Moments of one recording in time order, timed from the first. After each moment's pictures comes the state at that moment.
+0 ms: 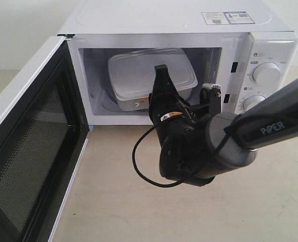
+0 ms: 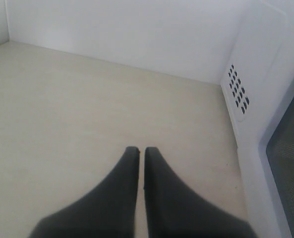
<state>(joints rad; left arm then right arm) 0.12 0.00 0.00 -0.05 0.30 -0.10 0.85 2.04 -0.96 0.89 -0.93 1.03</state>
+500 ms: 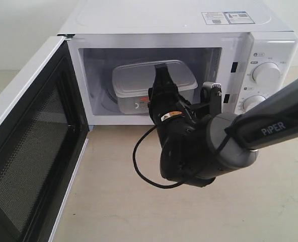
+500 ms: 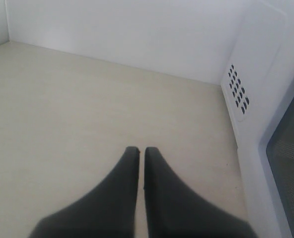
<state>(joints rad) 0.12 0.00 0.00 -0.05 0.30 -0.10 0.85 2.04 -0.96 0.88 -0.95 1.03</state>
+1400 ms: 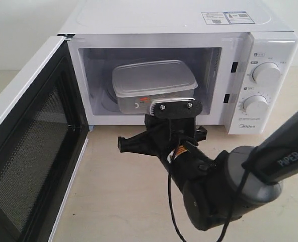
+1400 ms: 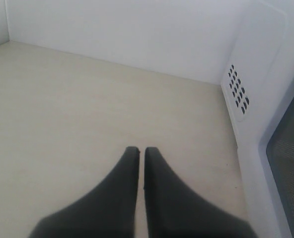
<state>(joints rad) 0.12 0.00 0.00 -0.05 0.30 -0.10 0.88 2.04 -0.74 0.54 -1.06 0.01</state>
